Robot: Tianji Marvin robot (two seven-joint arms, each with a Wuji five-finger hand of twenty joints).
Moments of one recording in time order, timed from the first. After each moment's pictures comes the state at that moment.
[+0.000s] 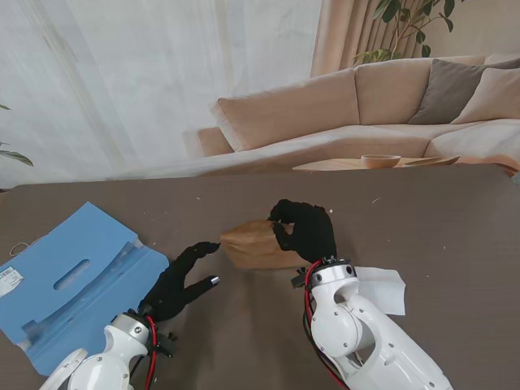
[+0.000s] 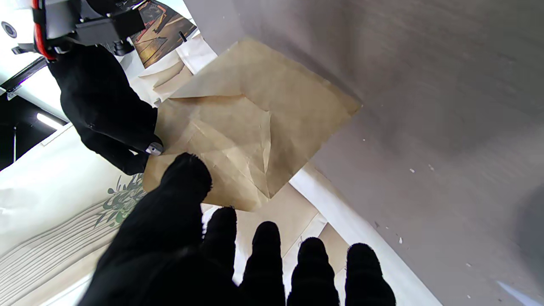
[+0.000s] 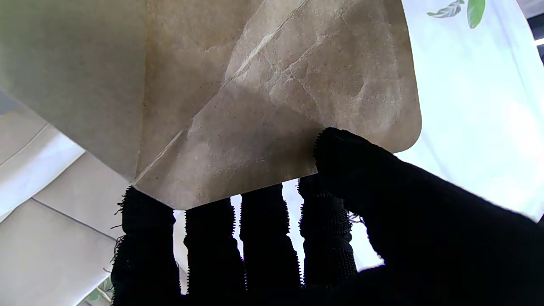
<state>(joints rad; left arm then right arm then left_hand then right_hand) 1.93 -1.12 -1.31 -1.84 0.34 -0.19 0.06 -1.56 -1.21 1.01 -1.64 -0.67 0.01 -0.55 0.97 -0.15 0.26 -0.05 0.21 0.09 0.32 0.28 0.18 0.11 0.17 0.35 0.06 0.11 0.06 0.42 -0.07 0.13 0.14 0.56 0.60 -0.65 1.13 -0.06 0.77 -0.14 1.08 0.68 0.95 0.09 0.92 0.60 0.74 0.16 0.84 0.55 0.34 0.30 1.29 0.67</state>
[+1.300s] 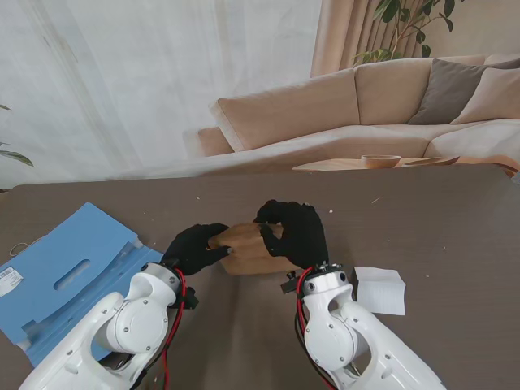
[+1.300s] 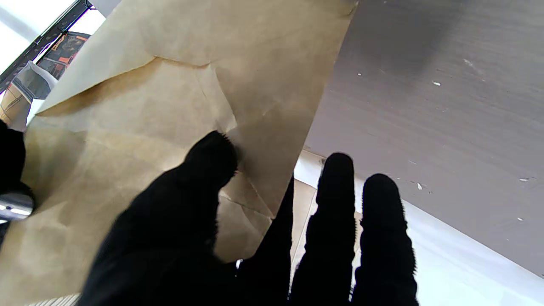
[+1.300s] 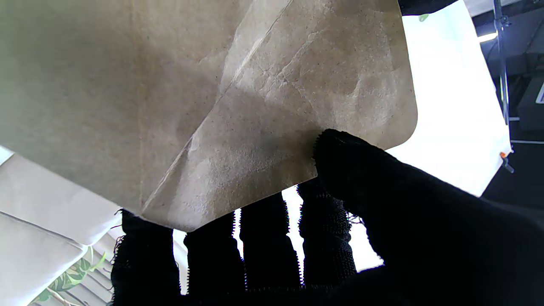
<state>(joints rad) 1.63 -1.11 -1.13 -1.83 0.56 0.18 0.03 -1.59 -1.20 0.98 -1.71 -0.72 -0.03 -0.59 1.06 -0.37 0.46 -0.06 0.66 0.14 0.43 0.43 0.75 0.22 0.40 0.46 0.61 0.37 0.56 0.70 0.26 0.40 0.85 0.91 0.60 -0.64 1.13 -0.06 0.77 -0.13 1.08 0.71 0.95 0.09 0.92 0.61 0.74 0.17 0.84 0.55 0.34 0.30 1.30 0.68</state>
